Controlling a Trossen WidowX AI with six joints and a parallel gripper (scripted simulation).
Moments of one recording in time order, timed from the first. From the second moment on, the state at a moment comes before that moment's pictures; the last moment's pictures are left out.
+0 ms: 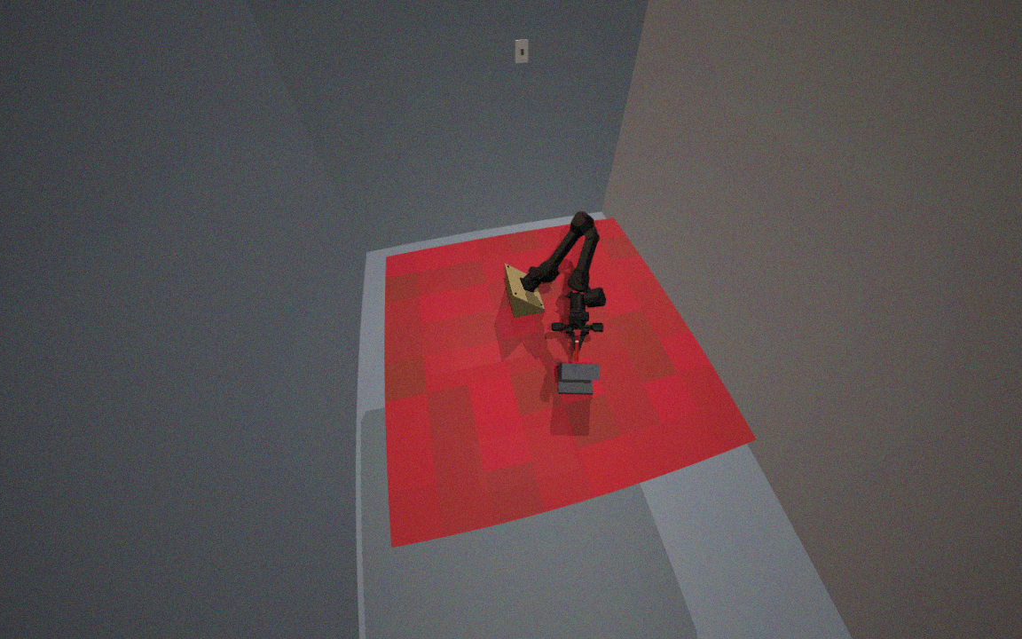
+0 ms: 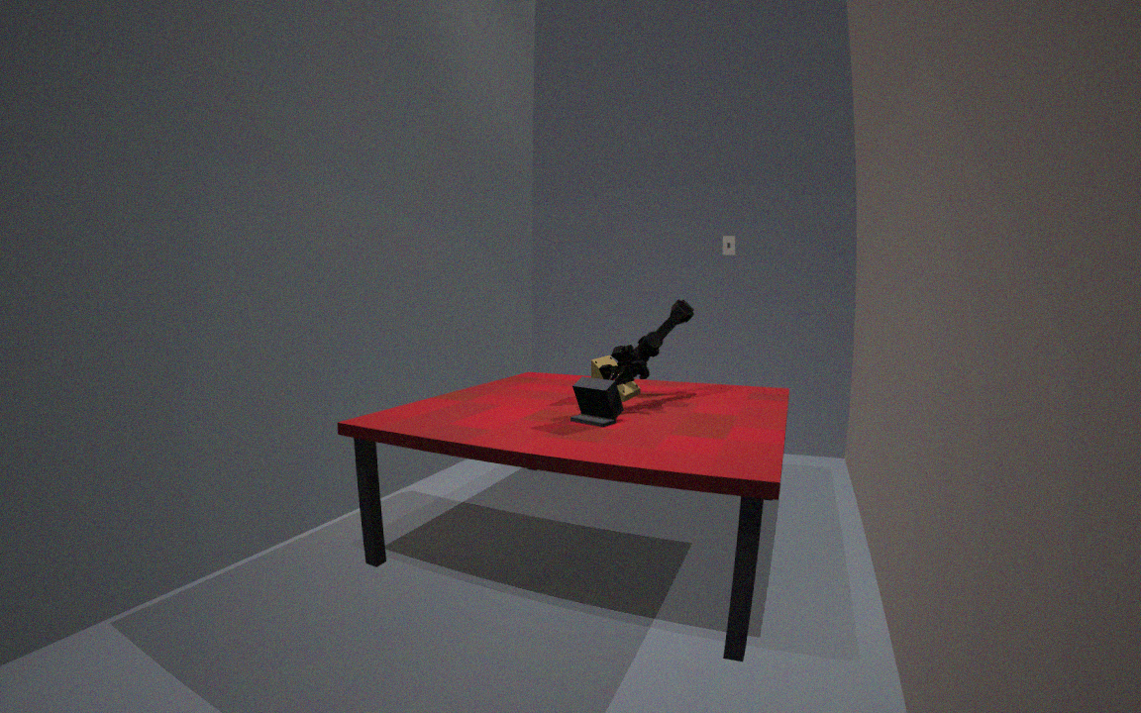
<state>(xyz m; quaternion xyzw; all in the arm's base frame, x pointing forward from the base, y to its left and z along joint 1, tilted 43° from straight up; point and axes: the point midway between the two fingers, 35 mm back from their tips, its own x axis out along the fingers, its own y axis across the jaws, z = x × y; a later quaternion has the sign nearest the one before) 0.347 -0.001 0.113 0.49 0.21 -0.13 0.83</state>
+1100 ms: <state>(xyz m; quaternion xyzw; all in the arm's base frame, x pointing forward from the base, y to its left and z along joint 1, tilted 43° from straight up) 0.354 -0.001 0.116 0.50 0.21 -0.12 0.83</state>
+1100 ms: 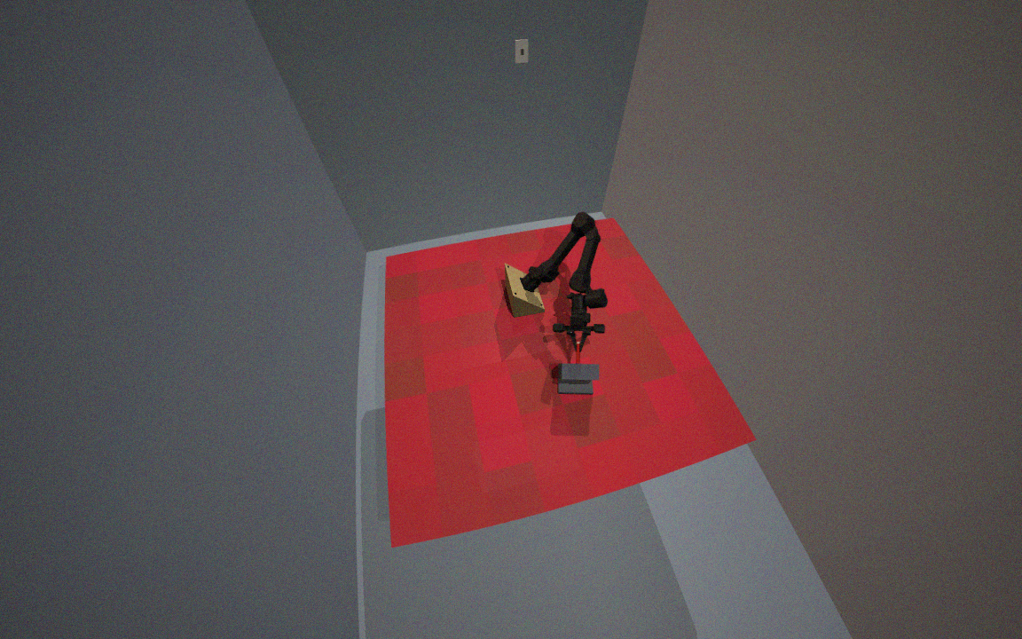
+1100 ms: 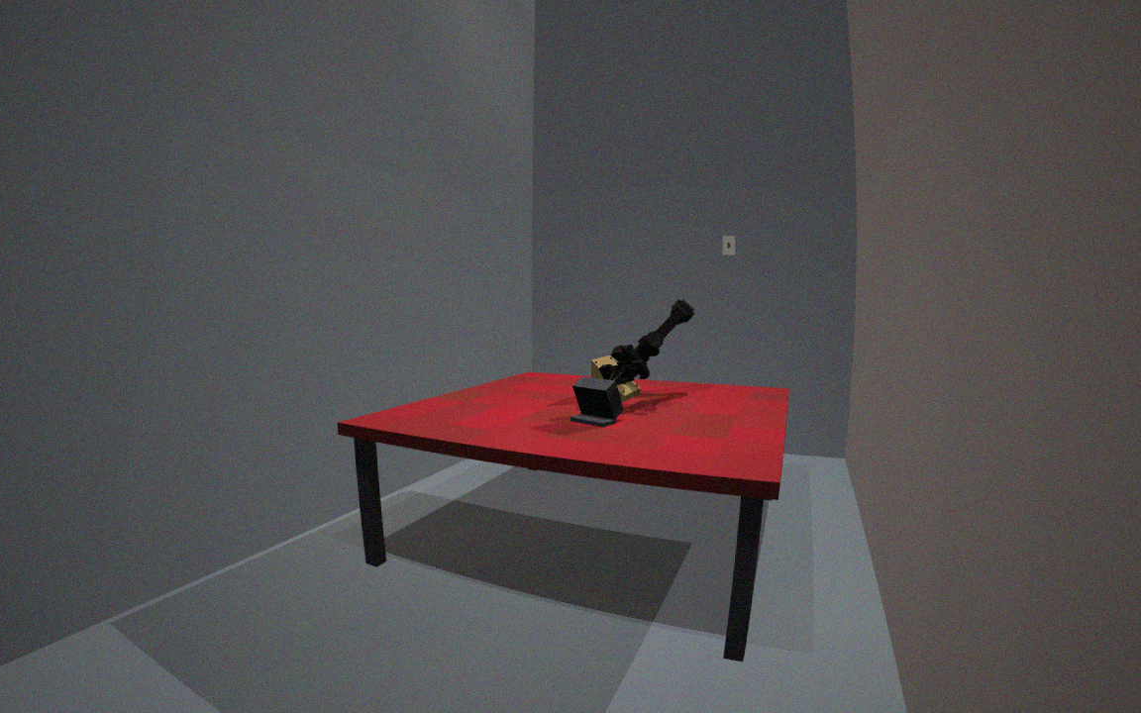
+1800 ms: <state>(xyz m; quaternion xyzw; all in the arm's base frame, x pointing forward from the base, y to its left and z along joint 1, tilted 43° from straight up) 0.360 -0.002 0.112 0.50 0.21 -0.13 0.83</state>
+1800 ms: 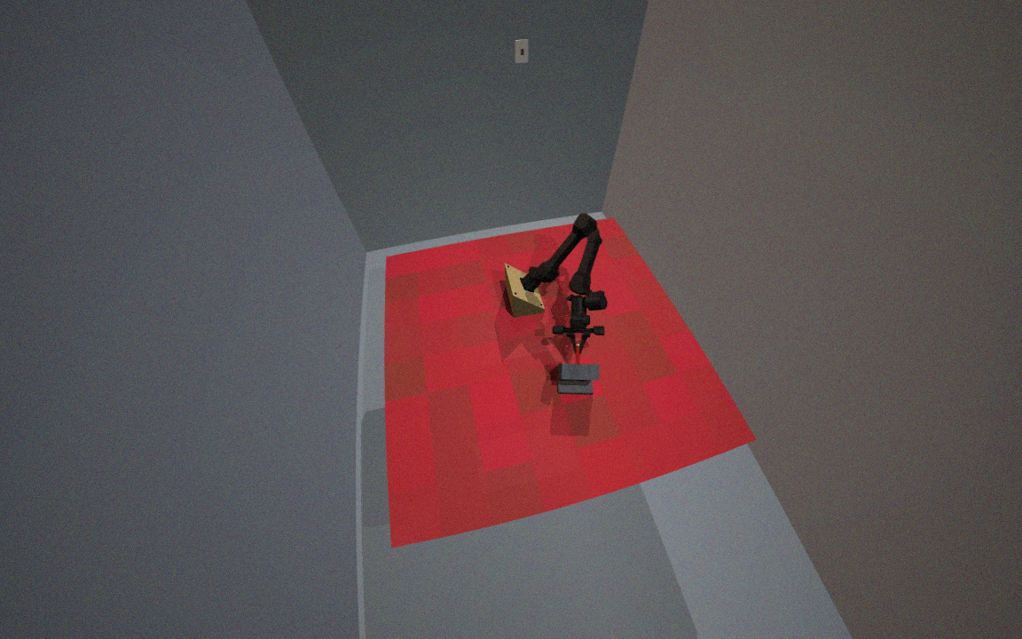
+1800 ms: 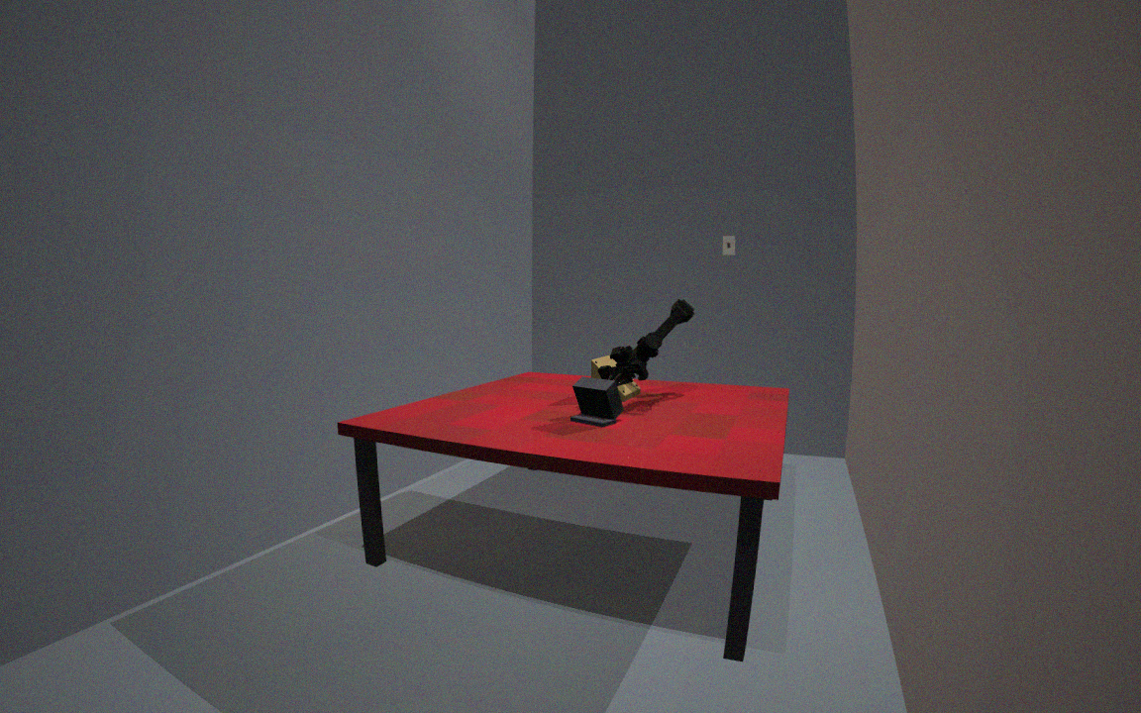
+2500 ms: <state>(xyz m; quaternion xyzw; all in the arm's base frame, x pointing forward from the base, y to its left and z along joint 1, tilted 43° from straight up) 0.366 -0.001 0.108 0.50 0.21 -0.12 0.83</state>
